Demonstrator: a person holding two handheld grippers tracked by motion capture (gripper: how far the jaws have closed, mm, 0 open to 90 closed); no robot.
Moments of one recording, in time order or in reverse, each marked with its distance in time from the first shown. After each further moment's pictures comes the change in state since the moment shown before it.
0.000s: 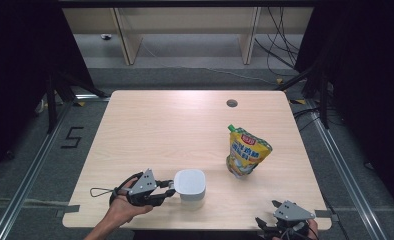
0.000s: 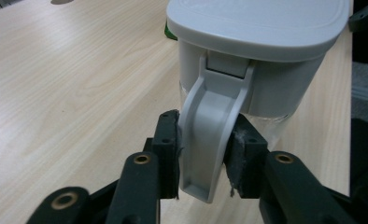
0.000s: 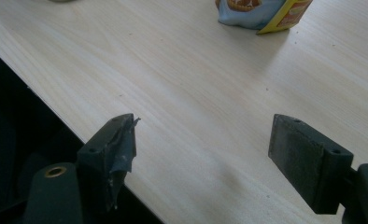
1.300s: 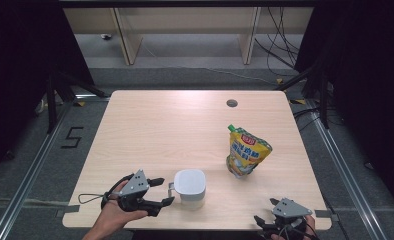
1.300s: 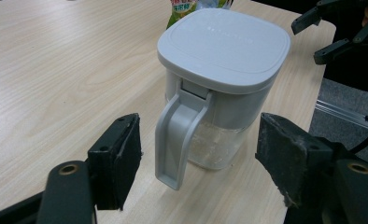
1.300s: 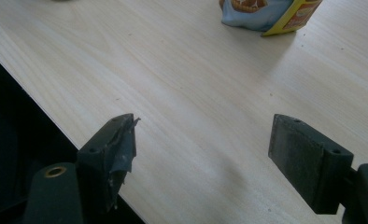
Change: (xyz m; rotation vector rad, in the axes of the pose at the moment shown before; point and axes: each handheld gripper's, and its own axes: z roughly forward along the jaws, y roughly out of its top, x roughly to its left) left arm -0.014 0.016 -0.029 0.002 0.005 -0.075; right arm -0.007 0.003 0.008 0.003 0.022 -0.042
